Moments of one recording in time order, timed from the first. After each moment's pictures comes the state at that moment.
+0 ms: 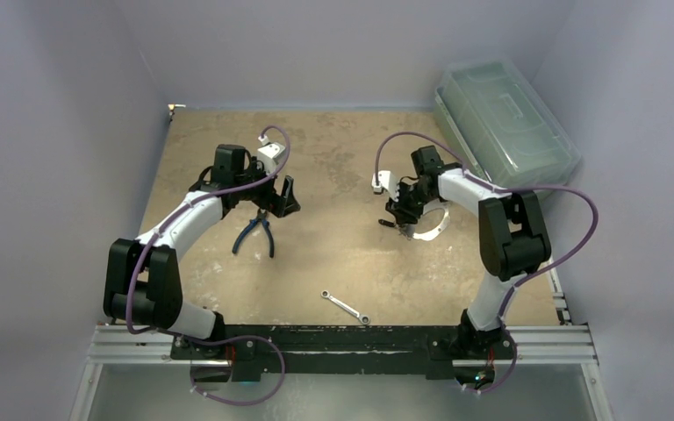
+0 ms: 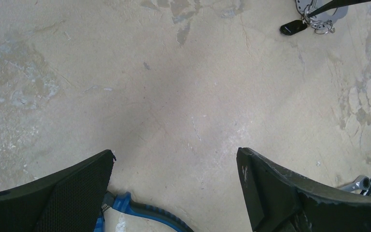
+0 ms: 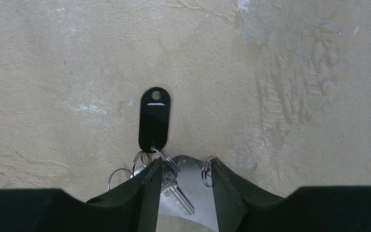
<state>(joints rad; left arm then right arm) -0.19 1.46 0.95 -0.25 0.58 0.16 0.26 1.80 1.16 -0.59 -0.46 -1.03</state>
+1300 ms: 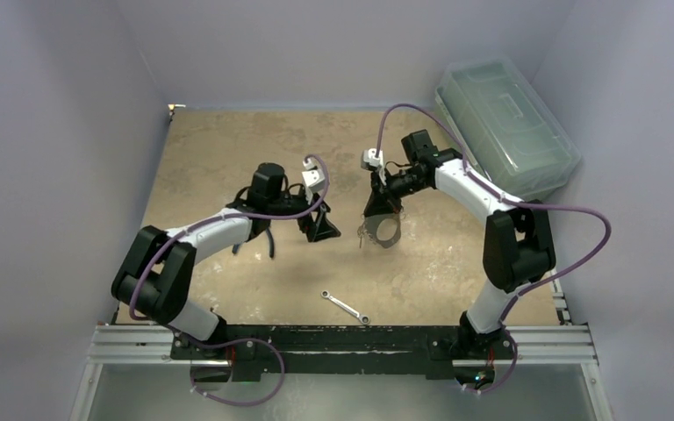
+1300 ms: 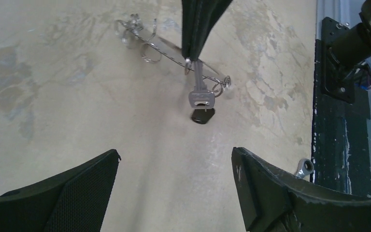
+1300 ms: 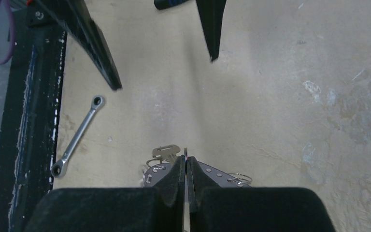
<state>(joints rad) -0.44 1.51 0.81 0.15 0.83 0.12 0.35 1.75 1.31 -0.74 -0.95 -0.84</state>
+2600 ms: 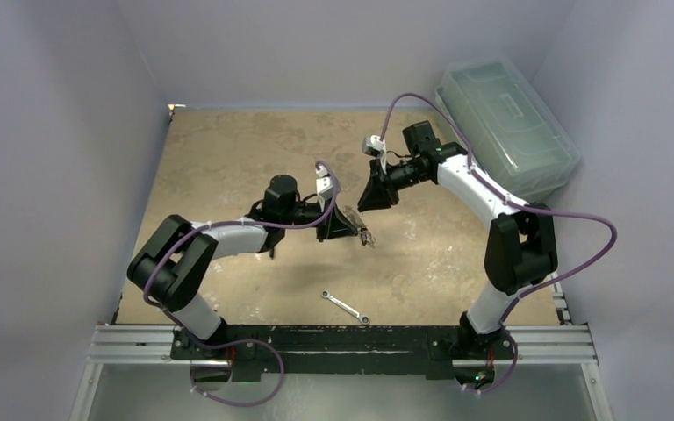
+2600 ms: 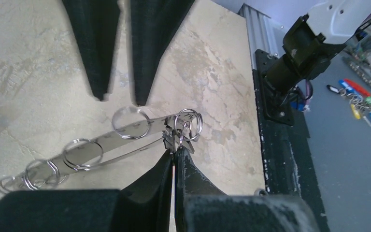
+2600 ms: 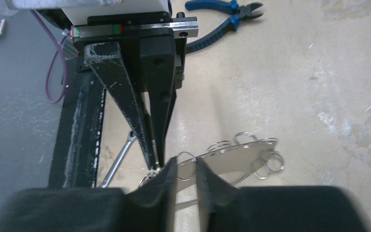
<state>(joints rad) -0.58 1.63 0.72 0.65 0.93 -0.17 0.35 1.72 1.38 -0.75 -1.09 -0.67</state>
